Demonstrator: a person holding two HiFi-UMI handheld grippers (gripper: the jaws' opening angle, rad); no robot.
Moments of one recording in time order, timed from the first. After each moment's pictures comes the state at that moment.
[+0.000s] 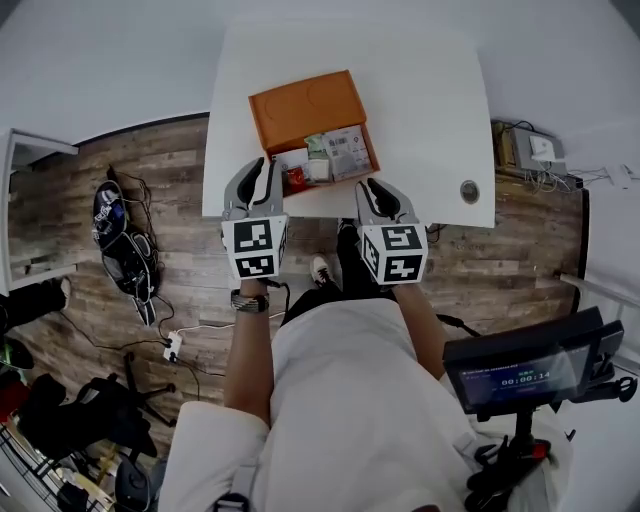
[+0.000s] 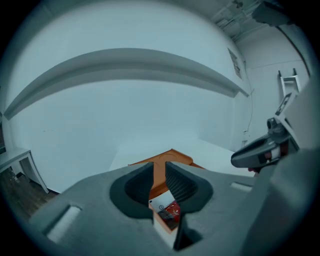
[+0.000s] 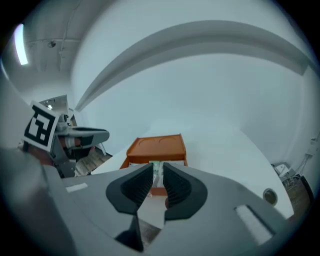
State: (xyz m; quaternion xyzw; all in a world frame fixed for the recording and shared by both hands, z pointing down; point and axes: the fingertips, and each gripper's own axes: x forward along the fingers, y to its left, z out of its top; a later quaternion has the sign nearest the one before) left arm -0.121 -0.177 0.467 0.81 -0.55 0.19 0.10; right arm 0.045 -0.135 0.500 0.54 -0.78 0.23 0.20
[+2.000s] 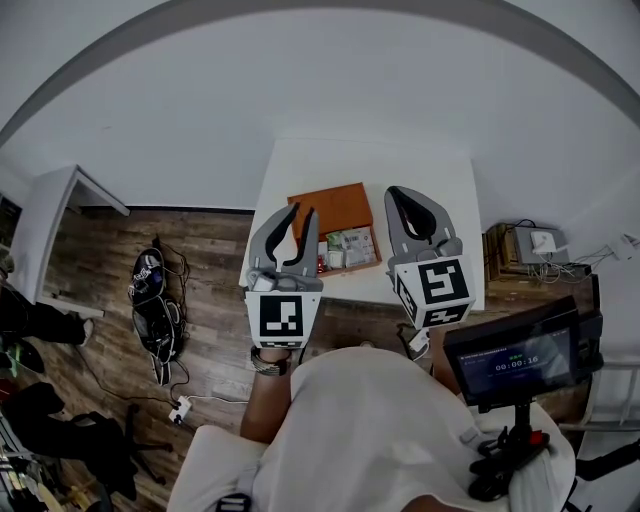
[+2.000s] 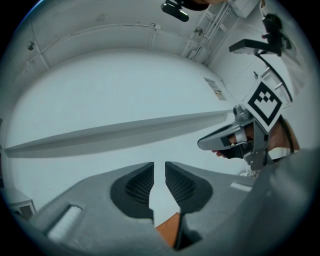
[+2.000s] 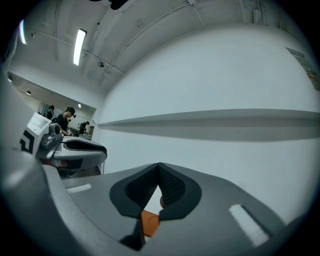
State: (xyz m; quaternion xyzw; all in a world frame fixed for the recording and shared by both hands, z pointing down) left arm -0.066 -0.127 0.189 0.82 -0.56 0.05 -0.12; right arm 0.052 -0.155 0.180 0.50 -0.86 -0.05 0.07
